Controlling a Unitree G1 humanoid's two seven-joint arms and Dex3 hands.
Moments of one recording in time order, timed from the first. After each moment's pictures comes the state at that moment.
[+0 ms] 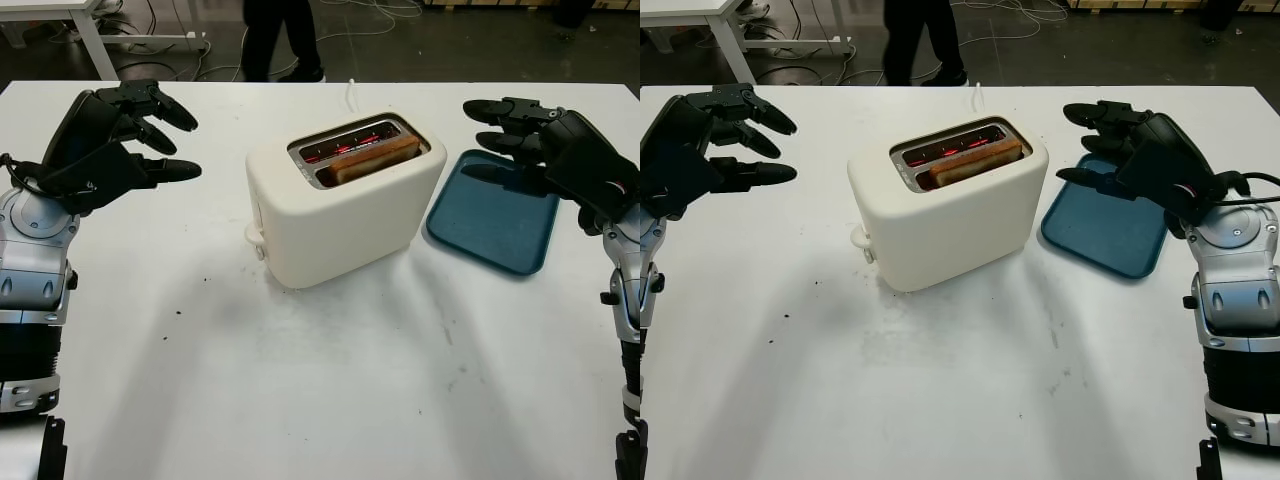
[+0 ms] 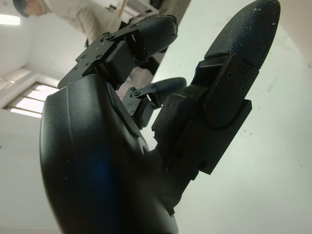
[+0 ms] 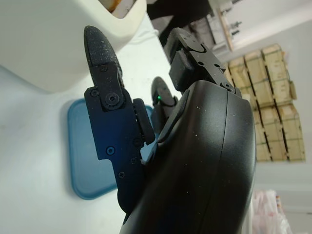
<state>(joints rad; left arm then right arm) -0.51 0.60 0.12 0.08 0.13 0.00 -0.29 -0.46 -0.62 -0.11 -0.11 -0.09 0.40 0.45</state>
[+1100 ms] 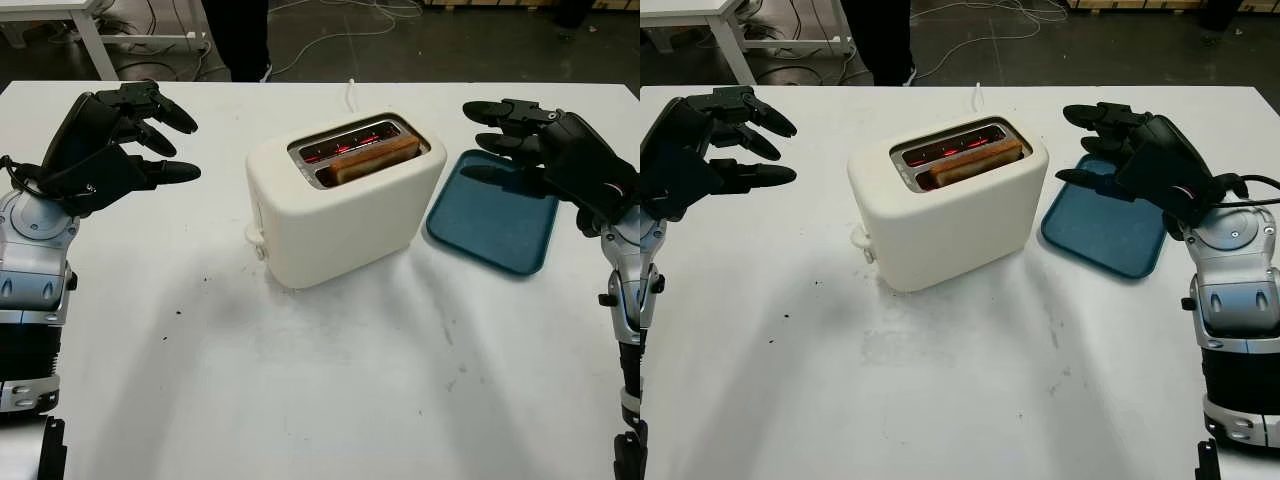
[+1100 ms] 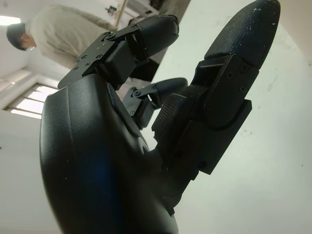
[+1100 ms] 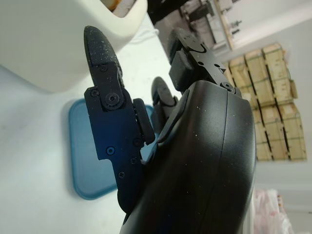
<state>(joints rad) -0.50 0.60 0.12 0.10 0.13 -0.02 -0.29 -0.45 -0.62 -0.11 -0.11 -0.09 0.40 0.45</state>
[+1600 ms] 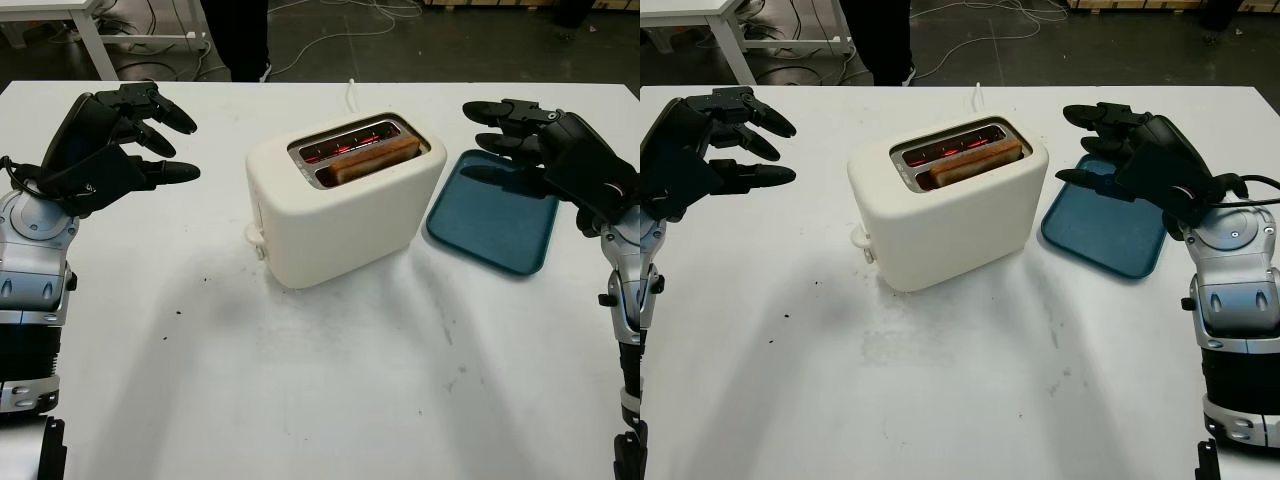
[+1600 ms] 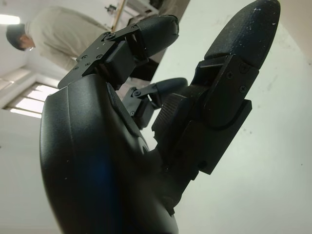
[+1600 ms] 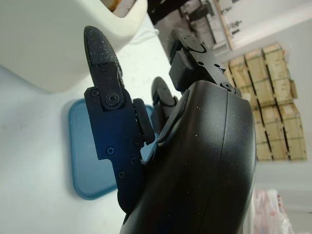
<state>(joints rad) -0.50 0.60 0.12 0.10 0.12 -0.01 -0.29 -0.45 -0.62 -0.11 -0.11 -0.08 0.40 0.45</state>
